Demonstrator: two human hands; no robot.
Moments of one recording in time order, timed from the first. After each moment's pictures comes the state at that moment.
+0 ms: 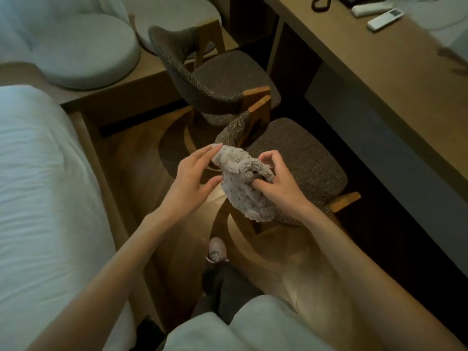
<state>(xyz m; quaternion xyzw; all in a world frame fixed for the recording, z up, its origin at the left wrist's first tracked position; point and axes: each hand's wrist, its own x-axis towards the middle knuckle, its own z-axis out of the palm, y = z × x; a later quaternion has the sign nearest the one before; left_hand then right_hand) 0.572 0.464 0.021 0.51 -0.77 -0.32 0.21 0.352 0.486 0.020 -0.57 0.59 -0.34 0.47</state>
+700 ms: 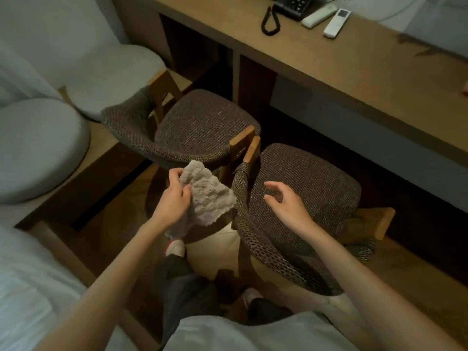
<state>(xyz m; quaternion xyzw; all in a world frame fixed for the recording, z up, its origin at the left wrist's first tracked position) 0.612 0.155 -0.038 0.51 -0.72 -0.45 0.13 0.385 0.302 -0.042 -0.39 0.79 -0.32 0.35</state>
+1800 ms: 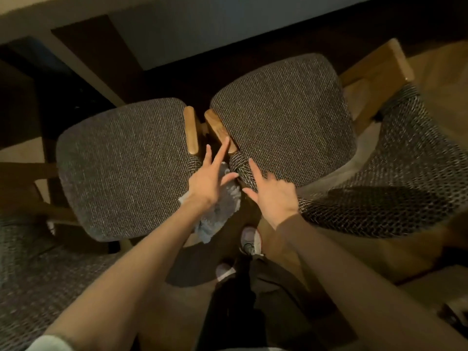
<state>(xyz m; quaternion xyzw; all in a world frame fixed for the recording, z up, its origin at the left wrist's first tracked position) 0.450 -0.031 -0.217 0.03 -0.96 -0.22 -0.17 0.468 0.132 -0.212 -0.13 0.97 0.04 0.18</state>
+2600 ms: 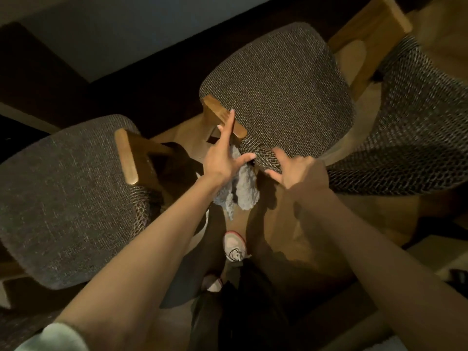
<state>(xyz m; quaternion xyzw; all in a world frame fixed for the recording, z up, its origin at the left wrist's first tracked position) 0.353 0.094 -0.246 -0.01 -0.88 -0.45 -0.15 0.394 0.273 -0.240 -0.03 0.98 0.08 0.15</state>
